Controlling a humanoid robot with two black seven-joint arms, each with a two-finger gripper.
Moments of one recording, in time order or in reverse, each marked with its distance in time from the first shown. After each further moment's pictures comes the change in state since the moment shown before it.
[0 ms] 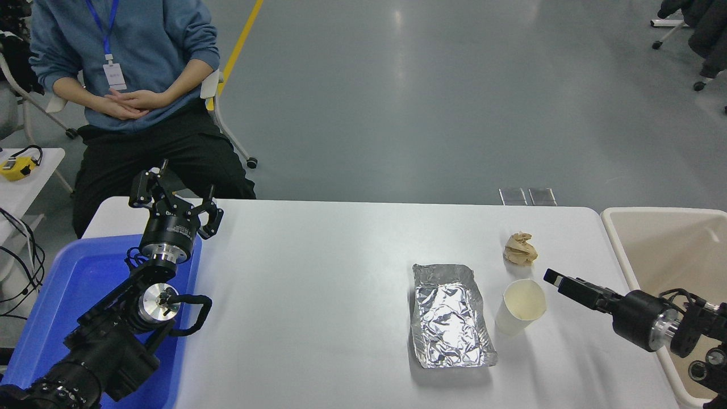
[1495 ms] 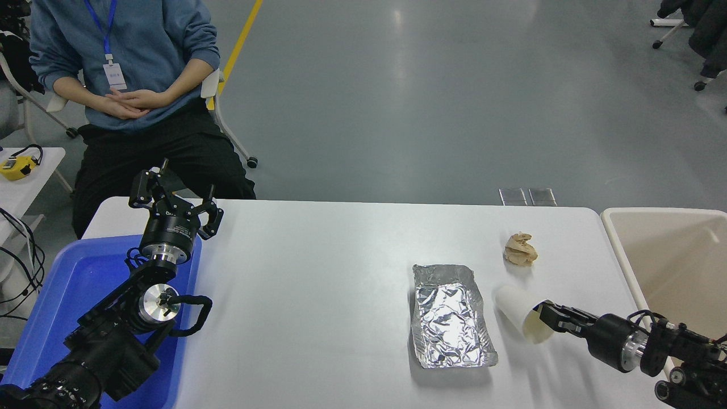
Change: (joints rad) left arm 0.000 0.000 0.000 0.000 0.000 0.000 0.000; right arm 0.011 0.126 -0.119 -0.151 -0.034 -0.047 0.017
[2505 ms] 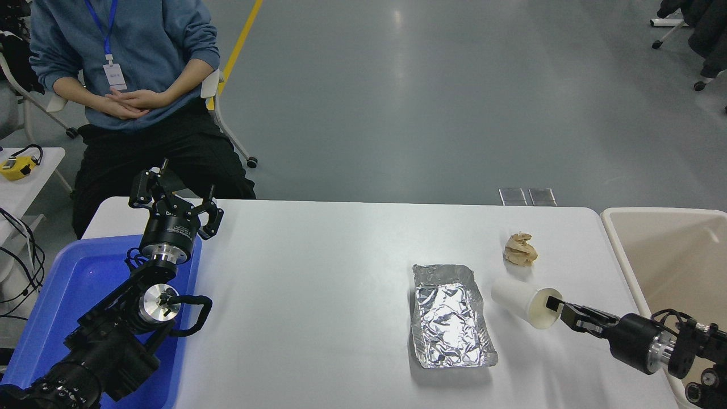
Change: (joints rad) left arm 0.000 0.000 0.000 0.000 0.000 0.000 0.000; right arm 0.011 -0.110 -0.014 0.091 0.050 0.007 0.085
